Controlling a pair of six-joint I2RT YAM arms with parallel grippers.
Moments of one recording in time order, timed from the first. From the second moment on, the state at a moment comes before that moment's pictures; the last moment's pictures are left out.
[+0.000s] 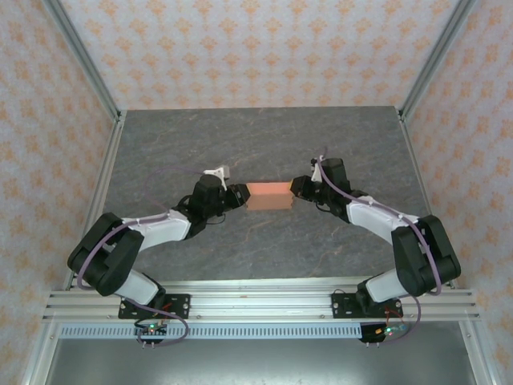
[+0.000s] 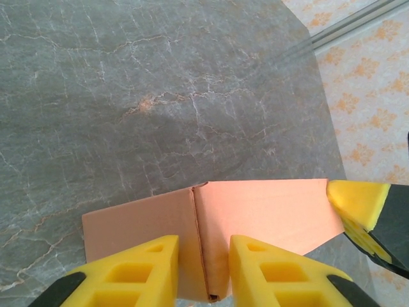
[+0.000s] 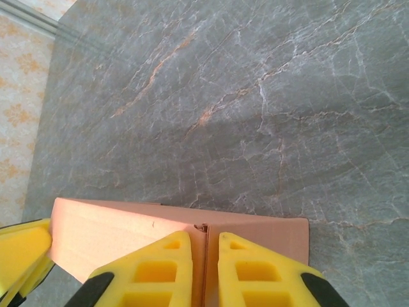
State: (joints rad) left arm -0.52 1.50 0.63 0.36 0.16 -0.87; right arm 0.38 1.46 0.74 0.03 -0.35 0.66
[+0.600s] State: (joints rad) left arm -0.53 1.51 0.69 0.25 0.15 -0.82; right arm 0.41 1.40 0.75 -0.09 -0.32 0.57
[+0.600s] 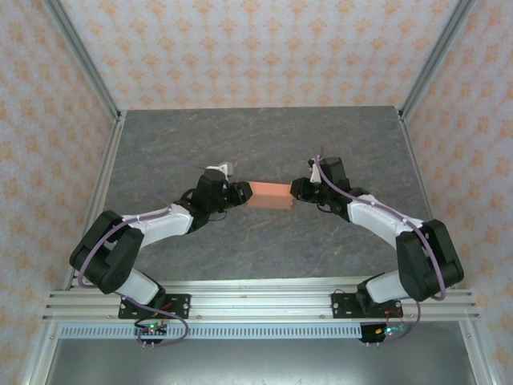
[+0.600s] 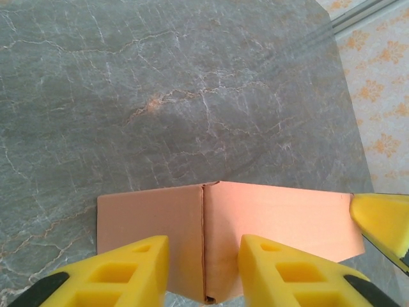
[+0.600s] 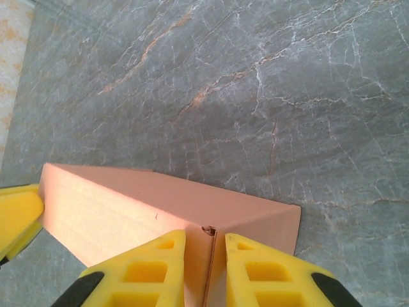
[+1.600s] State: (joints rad) left arm -0.63 1.45 0.60 0.13 0.13 -0.78; right arm 0.50 1.29 0.58 -0.09 -0.27 0.59
